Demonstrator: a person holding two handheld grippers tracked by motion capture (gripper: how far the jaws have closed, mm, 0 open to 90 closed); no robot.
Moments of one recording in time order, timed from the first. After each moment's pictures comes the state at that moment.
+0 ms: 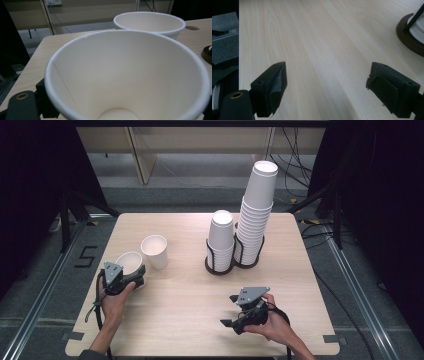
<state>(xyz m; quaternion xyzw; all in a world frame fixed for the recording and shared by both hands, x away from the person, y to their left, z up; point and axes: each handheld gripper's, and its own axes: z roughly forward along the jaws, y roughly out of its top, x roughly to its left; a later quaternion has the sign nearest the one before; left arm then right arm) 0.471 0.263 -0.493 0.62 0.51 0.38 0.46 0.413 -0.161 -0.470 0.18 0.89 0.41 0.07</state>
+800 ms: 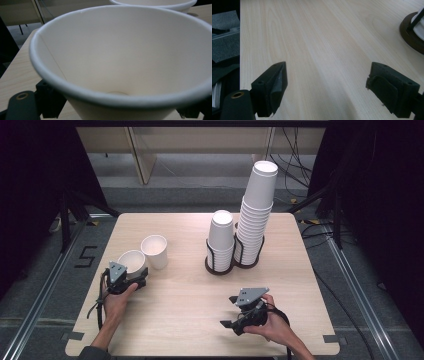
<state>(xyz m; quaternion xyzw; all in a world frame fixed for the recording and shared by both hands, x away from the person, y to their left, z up) 0.478 0.265 -0.508 0.65 0.49 0.35 0.45 0.411 -0.160 -0.472 0.18 0.89 0.41 0.06</state>
